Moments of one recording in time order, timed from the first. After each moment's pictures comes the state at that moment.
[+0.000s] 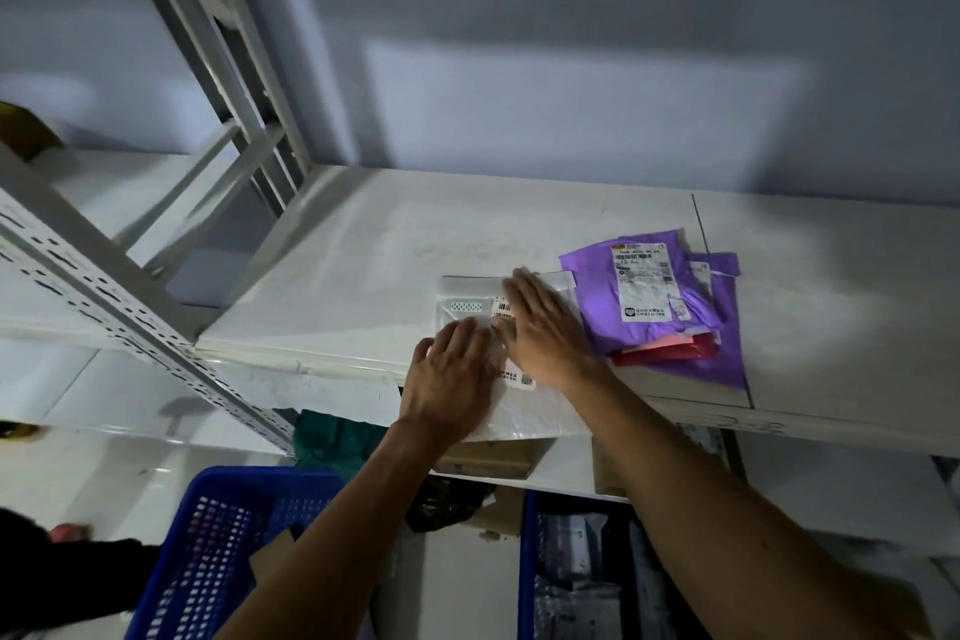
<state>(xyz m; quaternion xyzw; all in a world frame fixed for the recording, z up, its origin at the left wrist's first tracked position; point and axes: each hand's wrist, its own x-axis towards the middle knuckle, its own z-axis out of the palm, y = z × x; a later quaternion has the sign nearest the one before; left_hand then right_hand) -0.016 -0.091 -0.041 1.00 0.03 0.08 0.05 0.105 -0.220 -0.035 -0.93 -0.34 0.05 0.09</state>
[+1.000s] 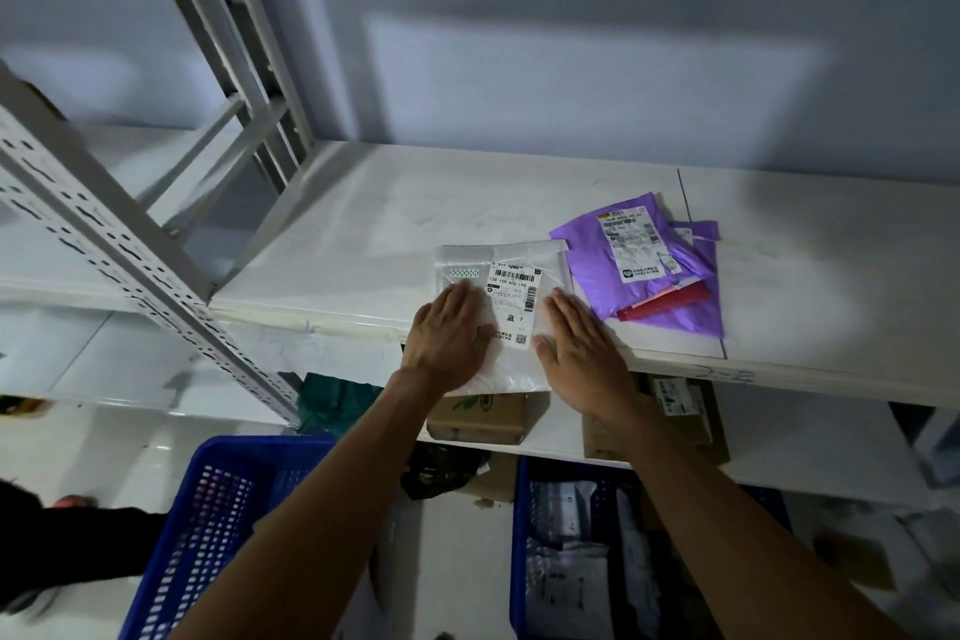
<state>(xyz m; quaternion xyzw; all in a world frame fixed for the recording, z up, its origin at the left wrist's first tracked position) -0.024 -0.092 -0.034 0.99 0.06 0.02 0.14 0.033 -0.299 -0.052 -0.94 -0.29 0.02 0.16</state>
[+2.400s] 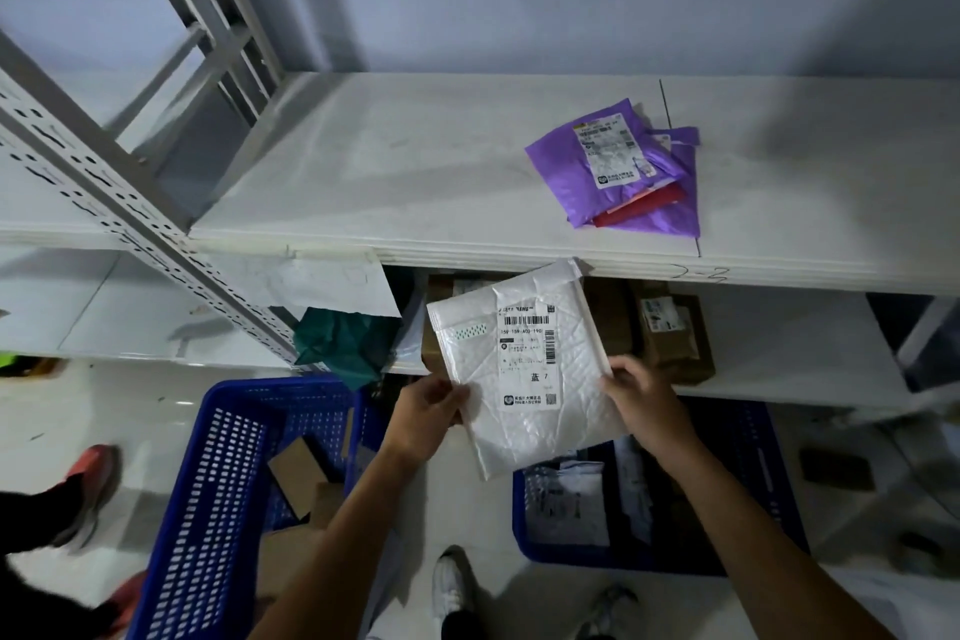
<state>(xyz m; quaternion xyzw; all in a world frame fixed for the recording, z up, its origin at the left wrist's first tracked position) -0.190 -0.164 -0.094 0.73 0.31 -0.06 0.61 -0.094 -0.421 -0.080 -0.84 0.03 0.22 0.49</state>
